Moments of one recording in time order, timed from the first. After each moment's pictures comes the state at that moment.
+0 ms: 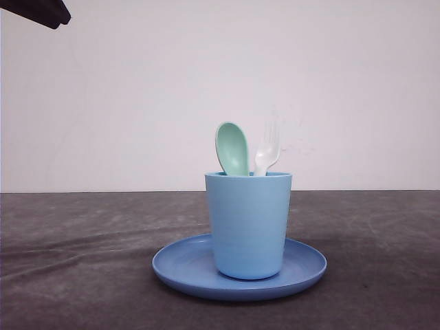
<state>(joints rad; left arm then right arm) -0.80 0.71 0.78 -0.54 -0.18 -0.23 0.95 0.89 1.03 -0.63 0.37 0.30</state>
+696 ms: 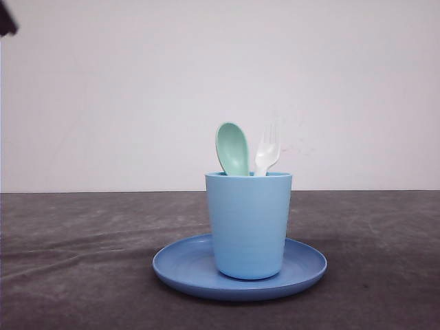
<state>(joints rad) -0.49 0.58 0.62 -0.35 -0.26 -0.12 0.95 0.89 1.03 -0.63 0.37 0.30</state>
